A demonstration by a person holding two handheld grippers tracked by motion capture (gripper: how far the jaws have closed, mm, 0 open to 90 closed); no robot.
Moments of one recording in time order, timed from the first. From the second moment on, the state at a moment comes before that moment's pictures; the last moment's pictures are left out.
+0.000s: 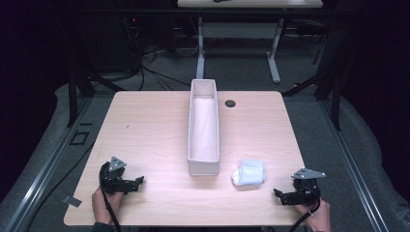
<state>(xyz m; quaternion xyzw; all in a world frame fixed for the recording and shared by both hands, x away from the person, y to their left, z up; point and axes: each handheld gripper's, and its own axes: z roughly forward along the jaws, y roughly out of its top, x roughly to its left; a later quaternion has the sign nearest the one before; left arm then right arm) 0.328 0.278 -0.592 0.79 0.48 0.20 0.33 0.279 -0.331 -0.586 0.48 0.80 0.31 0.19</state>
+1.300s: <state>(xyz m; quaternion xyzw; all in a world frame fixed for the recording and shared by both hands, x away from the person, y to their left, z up) 0.328 0.278 -0.592 0.79 0.47 0.20 0.33 0.298 -0.273 -0.520 0.42 0.86 0.27 0.07</state>
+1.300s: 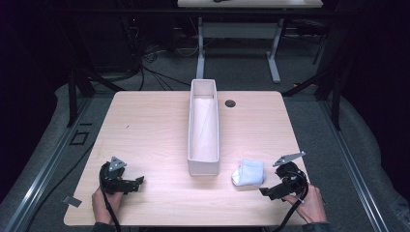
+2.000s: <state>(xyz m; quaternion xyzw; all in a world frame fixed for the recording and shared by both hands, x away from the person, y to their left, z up) 0.328 0.278 -0.592 0.79 0.48 0.20 0.33 0.327 -0.226 -0.520 0.38 0.90 0.23 0.04</state>
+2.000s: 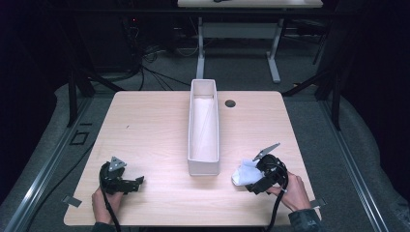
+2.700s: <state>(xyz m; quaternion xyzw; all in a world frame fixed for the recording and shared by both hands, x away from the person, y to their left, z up) 0.328 0.278 -0.592 0.79 0.48 0.20 0.33 0.339 -0.210 -0.538 0.38 0.91 0.17 0.05</state>
